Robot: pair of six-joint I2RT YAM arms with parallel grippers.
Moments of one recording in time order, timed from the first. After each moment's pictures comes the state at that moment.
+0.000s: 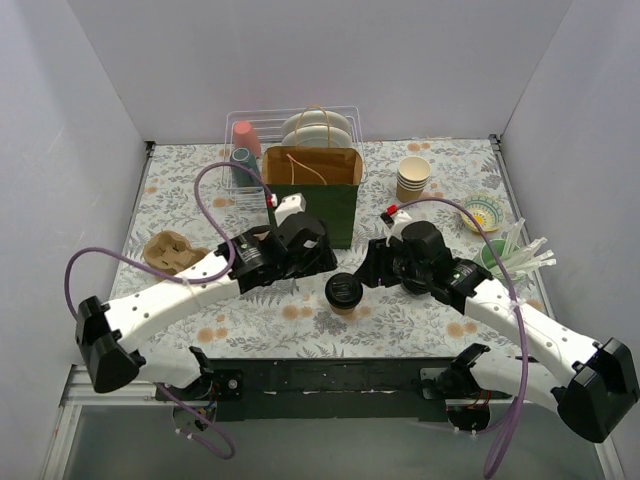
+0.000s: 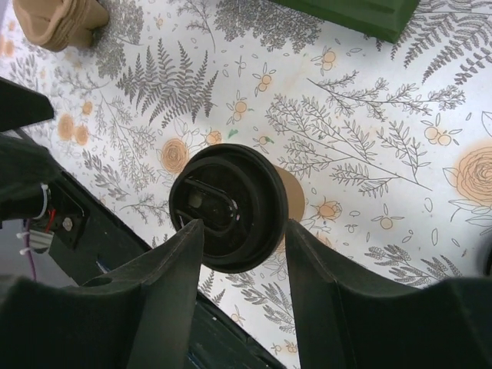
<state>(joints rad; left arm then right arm) -0.98 1.33 1.23 -0.73 -0.32 -1.00 0.69 1.01 0.71 -0.31 -0.21 0.49</state>
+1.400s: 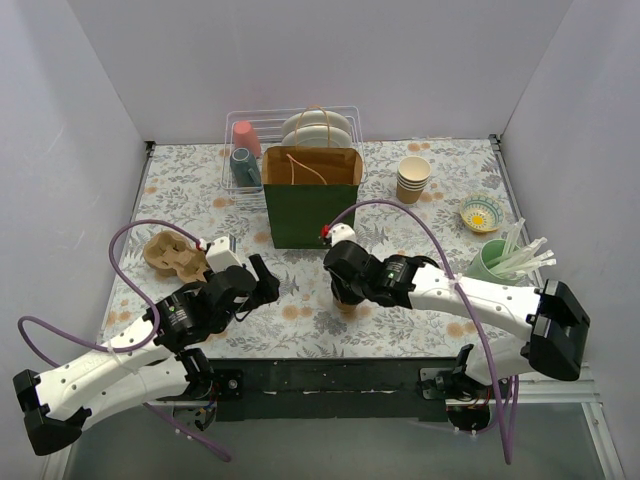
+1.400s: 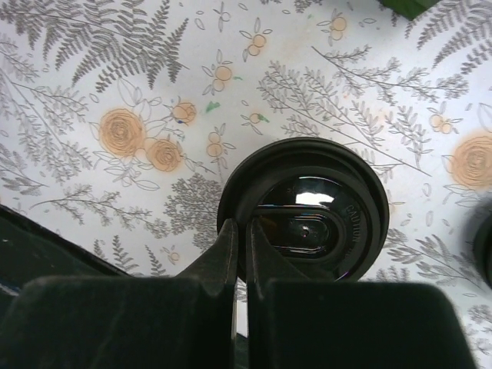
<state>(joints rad) -0.98 0.71 0.72 -0.73 -0.56 -1.00 1.13 1.38 1.02 -0.55 0.29 0.52</state>
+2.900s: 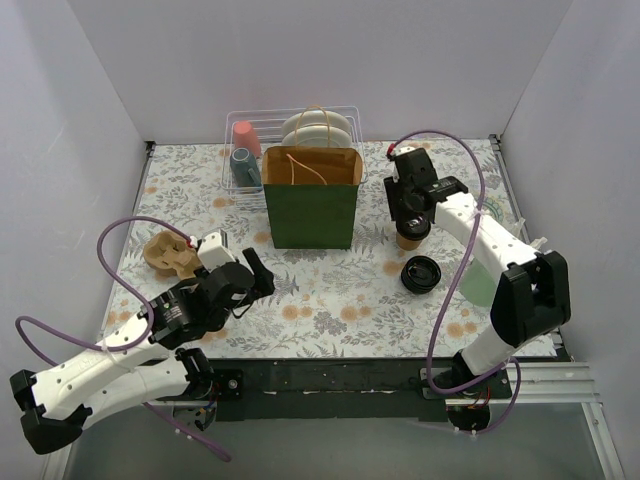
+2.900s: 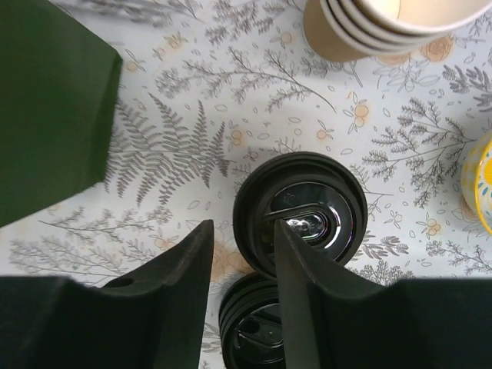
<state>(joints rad) -0.98 0.73 0.79 -0.81 -0.63 -1.04 0.44 1.59 1.30 -0.62 0.18 0.10</state>
